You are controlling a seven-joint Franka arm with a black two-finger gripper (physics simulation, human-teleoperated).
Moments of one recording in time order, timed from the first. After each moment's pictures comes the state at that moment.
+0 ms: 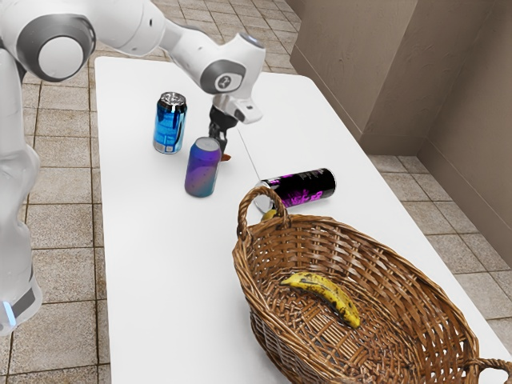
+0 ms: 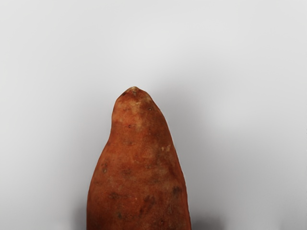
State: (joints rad) arm -0.29 0.03 0.71 -2.06 0.05 1.97 0.55
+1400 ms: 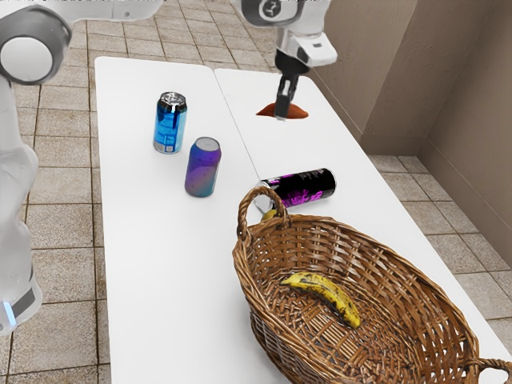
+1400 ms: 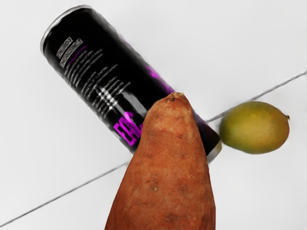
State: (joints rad) arm -0.28 -0.03 0.34 -1.55 0.05 1.63 0.54
